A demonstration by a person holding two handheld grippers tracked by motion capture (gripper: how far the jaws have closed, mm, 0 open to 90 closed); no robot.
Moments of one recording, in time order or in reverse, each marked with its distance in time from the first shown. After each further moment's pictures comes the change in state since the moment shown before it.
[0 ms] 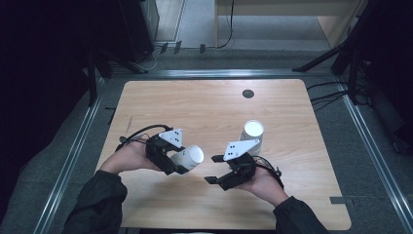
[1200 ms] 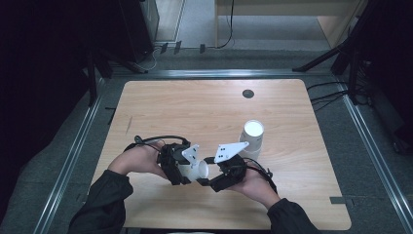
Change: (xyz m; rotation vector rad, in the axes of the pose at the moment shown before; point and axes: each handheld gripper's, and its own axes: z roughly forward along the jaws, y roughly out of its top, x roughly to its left) left arm -0.024 0.021 0.034 0.239 0.011 0.184; right arm 0.004 0.001 0.025 -0.001 0.020 -0.015
